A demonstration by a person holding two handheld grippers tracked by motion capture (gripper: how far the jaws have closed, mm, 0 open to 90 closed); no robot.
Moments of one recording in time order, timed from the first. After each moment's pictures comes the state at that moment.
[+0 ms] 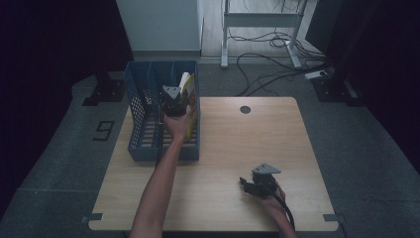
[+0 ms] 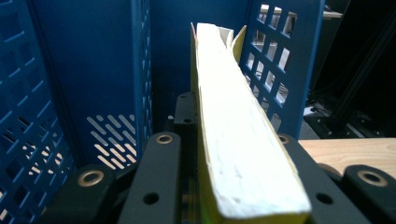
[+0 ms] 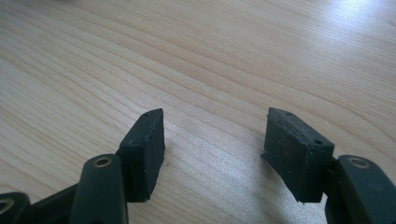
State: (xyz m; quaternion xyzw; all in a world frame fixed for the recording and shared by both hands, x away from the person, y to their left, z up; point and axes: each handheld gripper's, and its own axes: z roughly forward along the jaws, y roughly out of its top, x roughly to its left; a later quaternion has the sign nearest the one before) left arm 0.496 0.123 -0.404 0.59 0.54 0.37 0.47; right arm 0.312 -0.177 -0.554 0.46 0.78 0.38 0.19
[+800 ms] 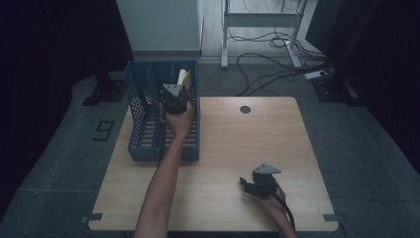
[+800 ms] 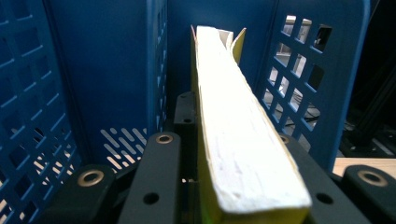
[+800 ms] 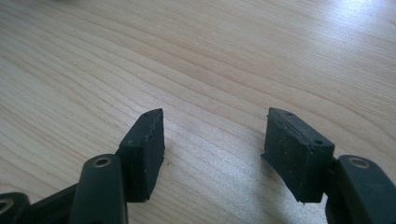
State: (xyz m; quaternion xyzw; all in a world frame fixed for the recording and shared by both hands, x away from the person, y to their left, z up) left arm 0.509 0.120 -0.408 0.57 0.55 0.40 0.46; right arm 0.312 -0.178 -0.554 0.46 0.78 0.38 0.19
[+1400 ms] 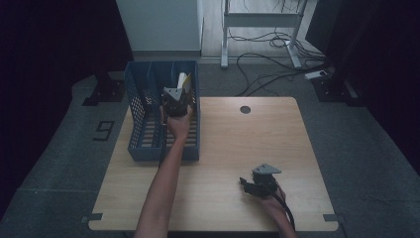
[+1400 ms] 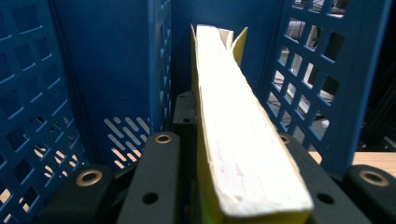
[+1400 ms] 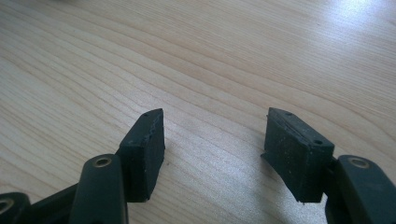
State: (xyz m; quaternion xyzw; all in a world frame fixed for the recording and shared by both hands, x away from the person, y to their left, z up) left arm 0.508 0.119 -0.423 0.57 0.55 0.41 0.45; right arm 0.312 -0.178 -0.554 0.46 0.78 0.38 0.19
